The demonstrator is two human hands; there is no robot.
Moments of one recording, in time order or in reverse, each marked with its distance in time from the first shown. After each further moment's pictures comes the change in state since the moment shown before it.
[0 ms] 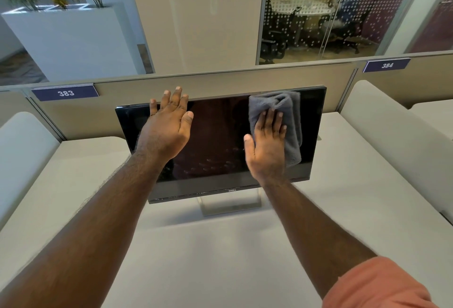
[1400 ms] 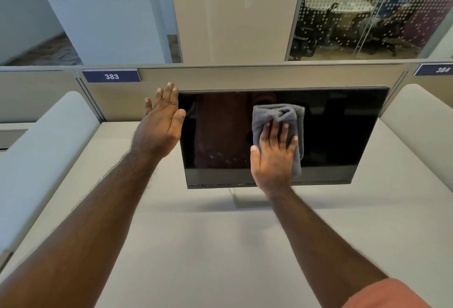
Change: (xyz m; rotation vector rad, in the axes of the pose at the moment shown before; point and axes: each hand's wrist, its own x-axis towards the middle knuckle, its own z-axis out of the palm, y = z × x) left_hand -0.054 -0.111 -0.023 -0.104 0.085 -0.099; right_hand -0.043 -0.073 0.050 -0.151 -0.019 -0.107
